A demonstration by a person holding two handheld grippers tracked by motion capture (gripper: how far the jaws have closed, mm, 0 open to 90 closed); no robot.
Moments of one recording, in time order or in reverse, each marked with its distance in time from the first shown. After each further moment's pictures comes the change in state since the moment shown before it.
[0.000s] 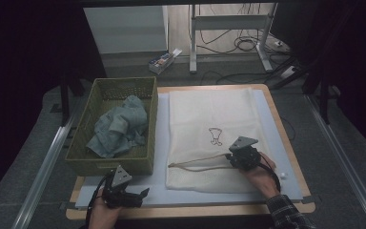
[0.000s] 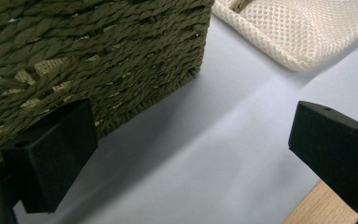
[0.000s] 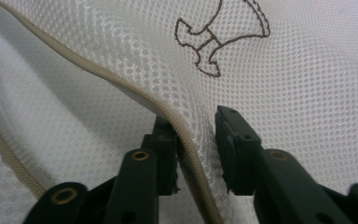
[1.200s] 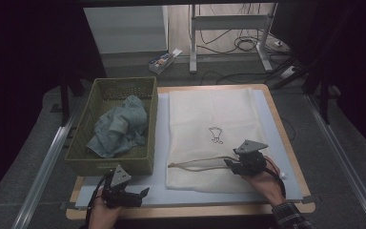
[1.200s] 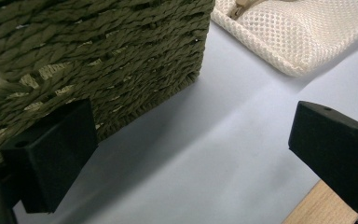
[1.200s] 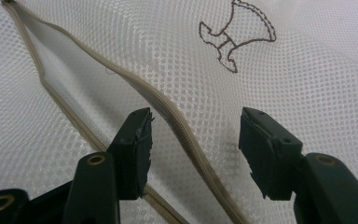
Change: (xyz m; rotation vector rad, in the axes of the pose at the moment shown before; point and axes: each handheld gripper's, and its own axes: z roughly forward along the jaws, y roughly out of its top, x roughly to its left) left arm 0.001 0.000 -0.001 -0.015 -0.007 -0.006; right arm 0.006 -0.009 -0.024 -0.075 0.051 0.047
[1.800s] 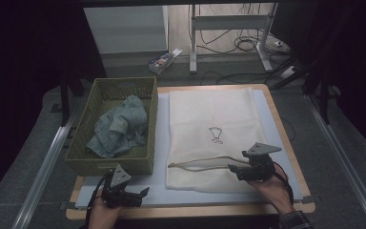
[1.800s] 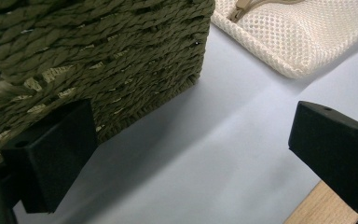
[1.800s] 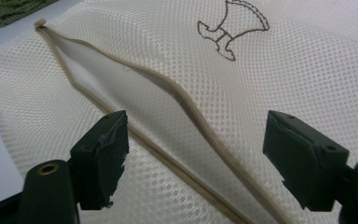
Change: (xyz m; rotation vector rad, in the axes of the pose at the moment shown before) left arm 0.000 0.000 -0.001 -0.008 0.003 0.001; right arm -0.003 -0.011 -0.025 -0.040 0.047 0.121
